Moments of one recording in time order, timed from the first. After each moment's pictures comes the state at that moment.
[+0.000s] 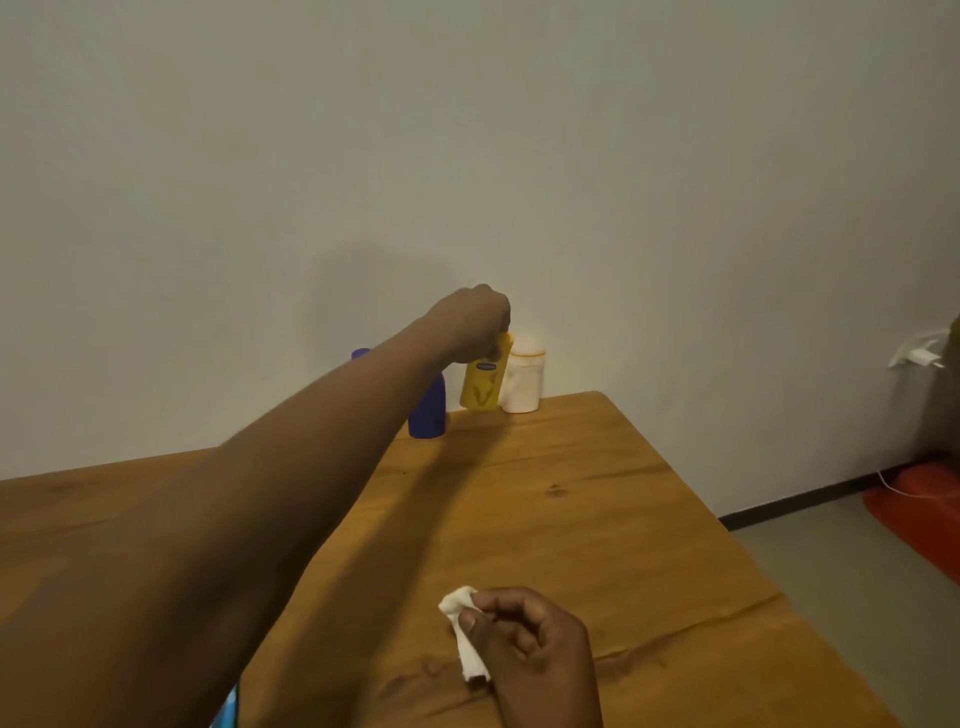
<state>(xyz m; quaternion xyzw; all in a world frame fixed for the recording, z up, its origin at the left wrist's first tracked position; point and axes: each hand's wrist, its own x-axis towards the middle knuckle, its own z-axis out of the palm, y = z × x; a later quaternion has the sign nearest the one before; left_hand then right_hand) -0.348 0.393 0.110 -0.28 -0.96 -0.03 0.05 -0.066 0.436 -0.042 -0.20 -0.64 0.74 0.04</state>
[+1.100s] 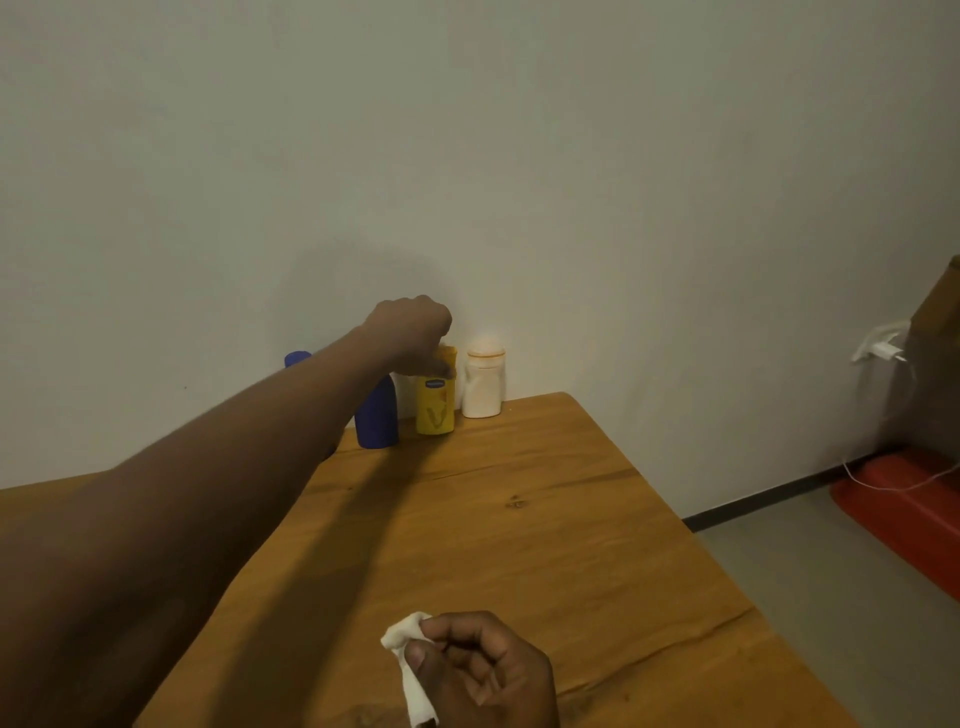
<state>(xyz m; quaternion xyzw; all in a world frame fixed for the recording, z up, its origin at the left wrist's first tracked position) -0.386 0.393 0.077 -0.24 -0.97 0.06 0.06 -0.079 0.450 -0.060 -0.13 -0.64 0.75 0.04</state>
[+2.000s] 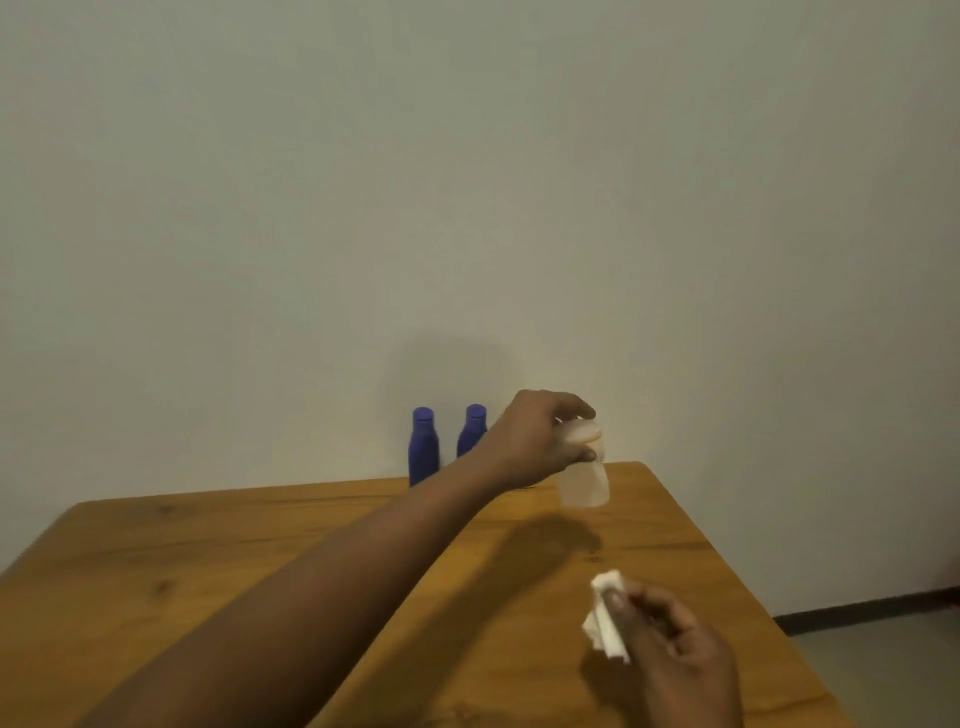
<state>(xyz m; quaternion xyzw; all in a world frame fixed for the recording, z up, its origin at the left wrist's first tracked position) -0.241 0.384 0.107 -0.27 -0.88 -0.38 0.04 -0.068 0.500 0.016 -0.19 -0.59 0.77 0.16</state>
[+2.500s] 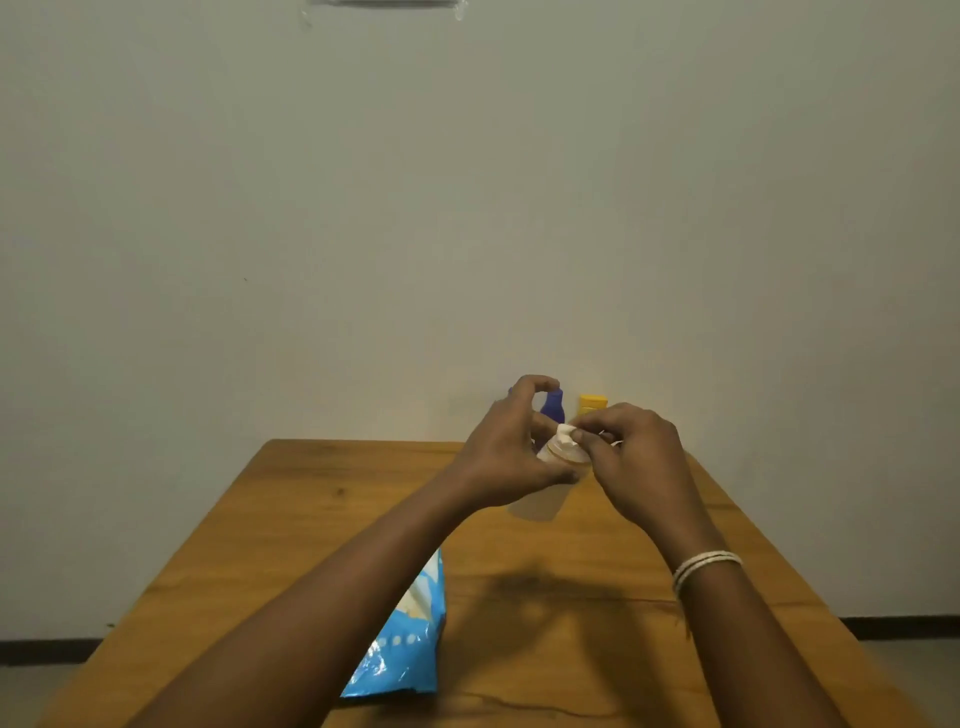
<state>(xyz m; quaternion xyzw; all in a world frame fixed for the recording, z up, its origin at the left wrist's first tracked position) -0.020 0.253 0.150 -0.23 -0.87 -0.43 0.11 0.005 0.407 0.154 0.10 -0.87 0.40 0.27</state>
